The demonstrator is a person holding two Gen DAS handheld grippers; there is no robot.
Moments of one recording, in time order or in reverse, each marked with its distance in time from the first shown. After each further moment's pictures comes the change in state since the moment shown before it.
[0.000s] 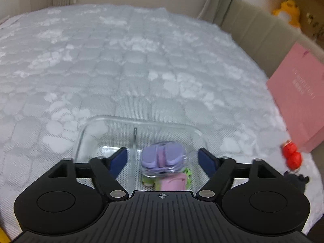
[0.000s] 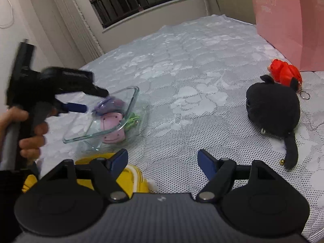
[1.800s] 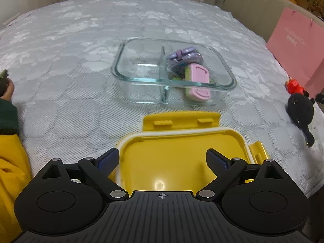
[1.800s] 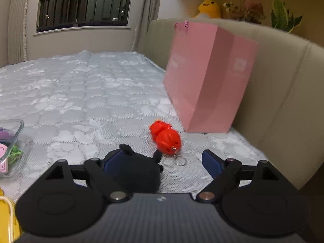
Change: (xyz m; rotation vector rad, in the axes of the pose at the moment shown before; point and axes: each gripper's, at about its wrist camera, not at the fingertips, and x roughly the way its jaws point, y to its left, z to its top) left arm -0.059 0.027 -0.144 0.067 0.066 0.067; right arm -0.027 -0.063 0.052 -0.125 -0.187 -0.577
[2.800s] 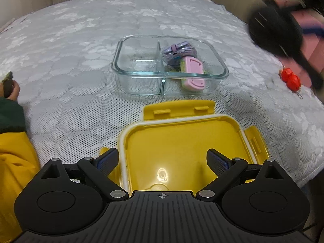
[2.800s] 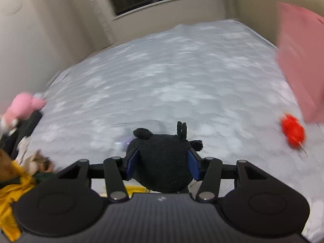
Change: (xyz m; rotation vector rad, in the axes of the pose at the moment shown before) left arm -0.019 0.004 -0.009 0.053 0.020 -0.008; right arm -0.075 0.125 0.103 -0.054 0.249 0.612
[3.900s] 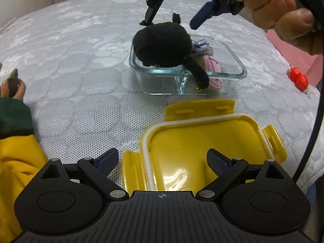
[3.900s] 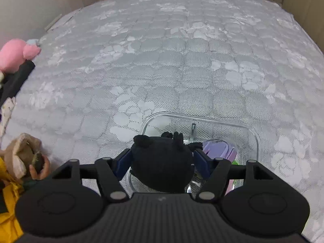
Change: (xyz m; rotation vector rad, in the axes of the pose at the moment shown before) left arm 0.011 0.026 0.000 0.007 0.006 0.014; right arm 0.167 0.132 0.033 -0.095 0.261 -0.054
